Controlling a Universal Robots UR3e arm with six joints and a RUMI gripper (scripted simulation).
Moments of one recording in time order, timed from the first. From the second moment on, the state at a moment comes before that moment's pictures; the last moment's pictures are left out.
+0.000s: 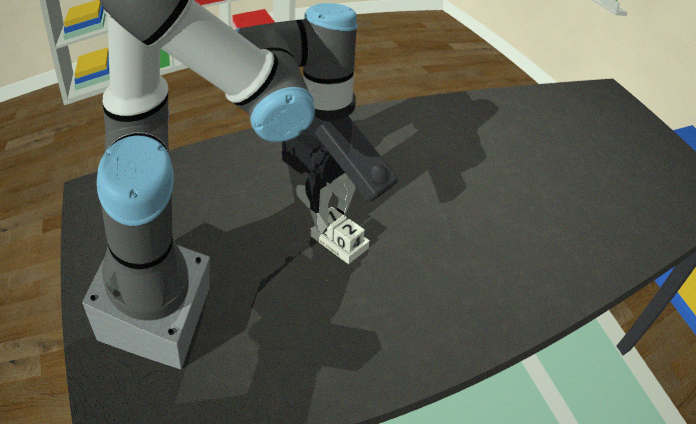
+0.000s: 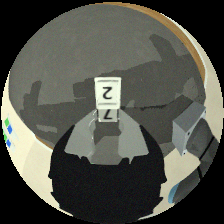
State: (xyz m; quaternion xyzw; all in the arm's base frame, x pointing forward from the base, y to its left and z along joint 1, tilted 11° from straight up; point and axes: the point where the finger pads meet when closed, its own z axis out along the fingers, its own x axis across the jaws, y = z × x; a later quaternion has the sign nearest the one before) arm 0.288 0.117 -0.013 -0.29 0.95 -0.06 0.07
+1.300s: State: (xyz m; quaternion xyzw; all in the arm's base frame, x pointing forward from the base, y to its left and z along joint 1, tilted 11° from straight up) arm 0.288 0.117 -0.013 -0.29 0.95 -0.06 0.07
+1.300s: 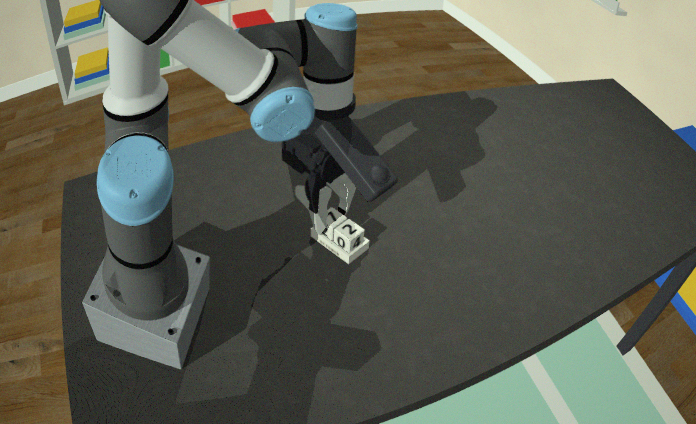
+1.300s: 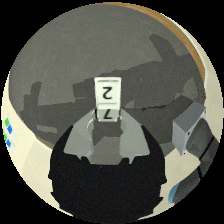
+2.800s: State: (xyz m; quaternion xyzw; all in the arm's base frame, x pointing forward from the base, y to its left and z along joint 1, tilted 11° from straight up) arm 0.277 0.122 0.050 -0.29 0.95 -0.06 0.08
